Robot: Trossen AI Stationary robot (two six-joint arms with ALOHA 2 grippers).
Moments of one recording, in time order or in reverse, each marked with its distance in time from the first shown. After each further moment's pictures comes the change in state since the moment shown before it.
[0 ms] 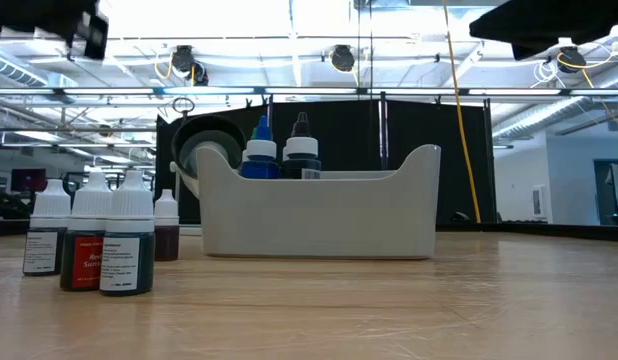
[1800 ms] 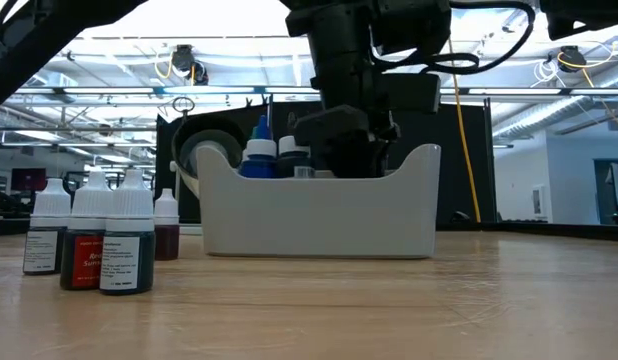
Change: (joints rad) left arm 0.558 1.791 1.797 -1.239 0.325 0.374; right arm 0.158 -0.151 0.000 -0.237 0.005 0.004
